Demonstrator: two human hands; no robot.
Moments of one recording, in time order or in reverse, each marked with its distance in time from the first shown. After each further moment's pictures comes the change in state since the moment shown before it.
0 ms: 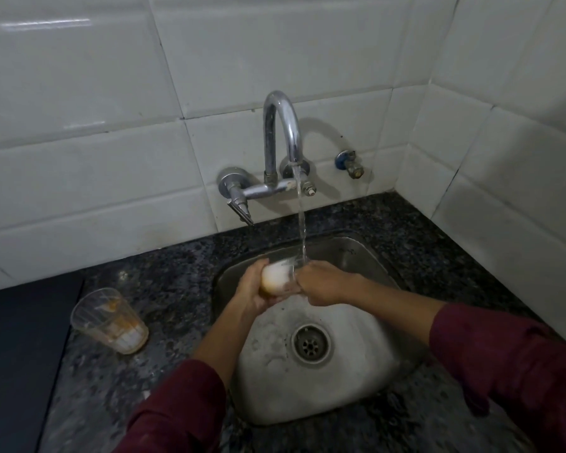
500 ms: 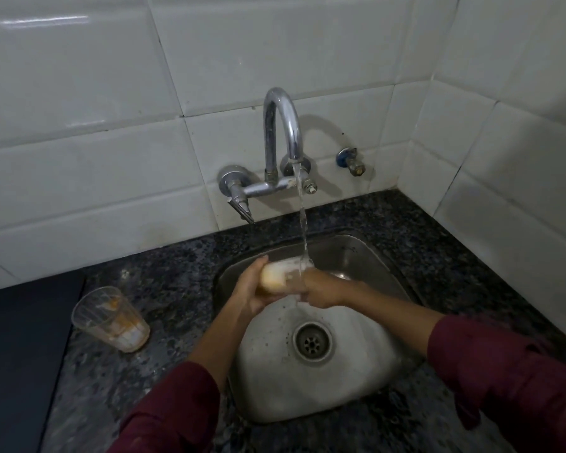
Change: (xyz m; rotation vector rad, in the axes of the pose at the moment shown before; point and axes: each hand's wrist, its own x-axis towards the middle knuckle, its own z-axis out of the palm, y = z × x) left_hand -0.016 0.000 -0.004 0.020 -0.070 0.046; right_hand 0.001 0.005 0.015 0.379 -0.013 -0.081
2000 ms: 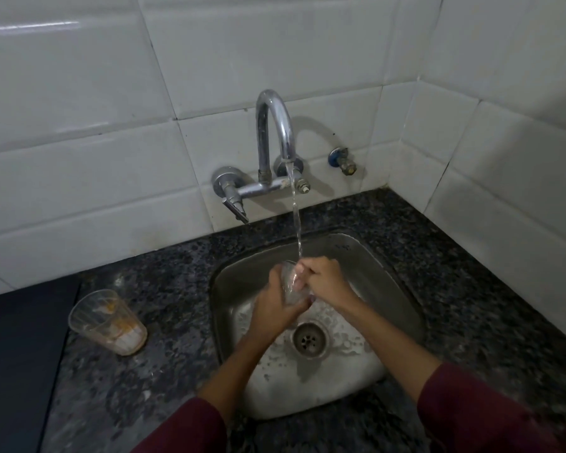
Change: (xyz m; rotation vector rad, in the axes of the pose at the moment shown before) left_hand -0.044 -0.048 0.008 1.064 -0.014 0.741; right_hand -0.021 -0.023 0.010 0.639 0.630 0.324
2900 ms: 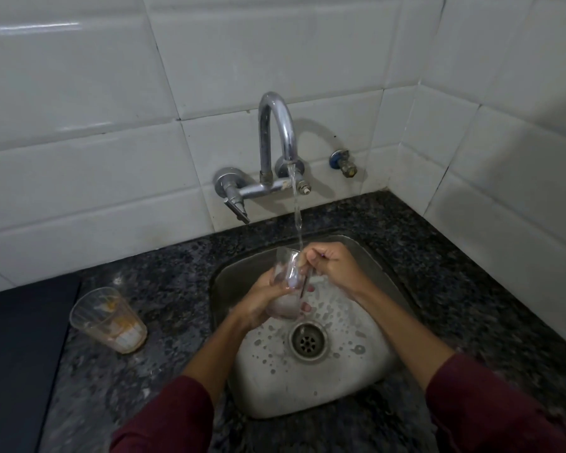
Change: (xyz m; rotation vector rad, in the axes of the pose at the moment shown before) left_hand 0.019 0.000 -0.028 -0.932 -0.482 -0.152; right_hand -0.002 -0.017 -0.035 0.249 -0.082 -0.230
